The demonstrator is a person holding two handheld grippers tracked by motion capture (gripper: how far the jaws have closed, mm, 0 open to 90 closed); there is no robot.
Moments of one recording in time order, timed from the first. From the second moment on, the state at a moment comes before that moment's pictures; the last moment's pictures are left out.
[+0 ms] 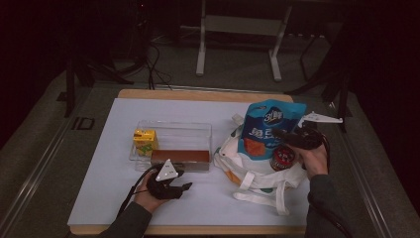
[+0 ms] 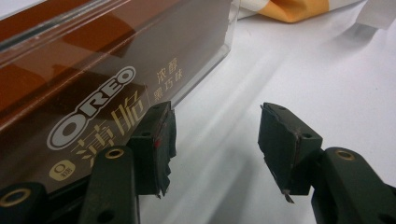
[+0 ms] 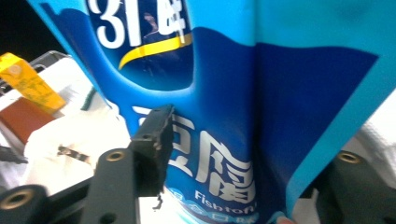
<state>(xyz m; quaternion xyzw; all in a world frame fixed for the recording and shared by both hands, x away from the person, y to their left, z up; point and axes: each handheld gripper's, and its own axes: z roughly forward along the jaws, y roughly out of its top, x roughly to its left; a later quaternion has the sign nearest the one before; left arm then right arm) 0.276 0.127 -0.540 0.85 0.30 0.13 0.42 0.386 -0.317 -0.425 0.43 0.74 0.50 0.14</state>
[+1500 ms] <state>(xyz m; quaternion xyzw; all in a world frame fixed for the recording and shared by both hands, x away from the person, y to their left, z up) 0.277 0.130 -0.540 0.84 0.31 0.12 0.43 0.380 -0.311 -0.410 0.41 0.68 0.59 0.09</state>
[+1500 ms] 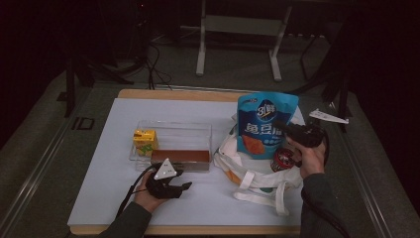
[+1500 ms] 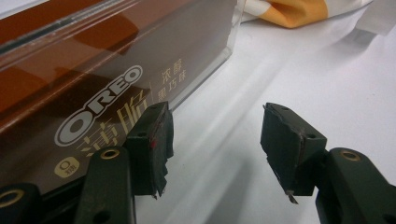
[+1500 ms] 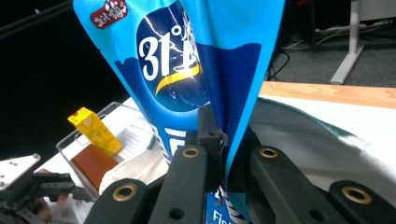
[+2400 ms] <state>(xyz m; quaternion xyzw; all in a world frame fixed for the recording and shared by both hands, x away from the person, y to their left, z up) 0.277 0.129 -0.540 0.84 0.31 0.12 0.43 0.366 -0.299 -0.374 0.39 0.67 0.63 0.08</state>
